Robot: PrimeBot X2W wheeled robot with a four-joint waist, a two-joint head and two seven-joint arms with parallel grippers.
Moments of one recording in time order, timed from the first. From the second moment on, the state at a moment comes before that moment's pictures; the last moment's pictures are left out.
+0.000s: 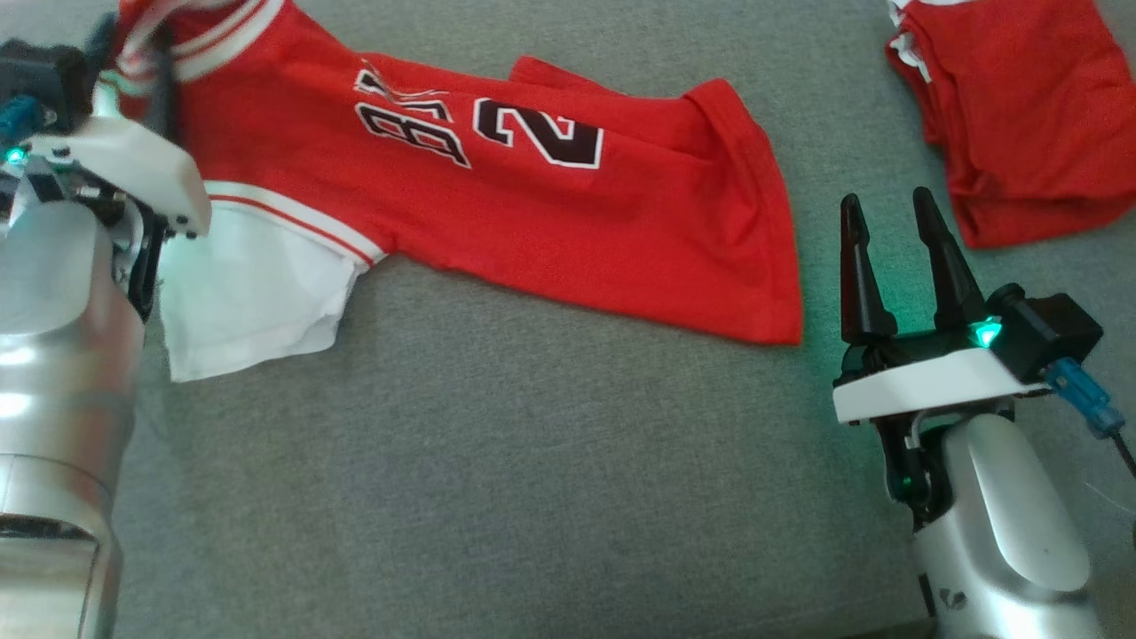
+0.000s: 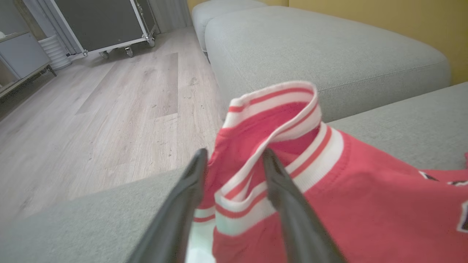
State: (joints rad) left arm -1.05 0.29 -0.30 1.13 -0.23 -0.12 -0.18; right arm -0.31 -0.05 0.10 0.30 0.24 0.13 -0.25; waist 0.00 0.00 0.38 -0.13
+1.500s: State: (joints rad) left arm -0.32 0.08 -0.14 0.67 -0.34 -0.11 -0.17; right arm -0.16 -0.05 0.08 0.32 0.23 0.13 -0.25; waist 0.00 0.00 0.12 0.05
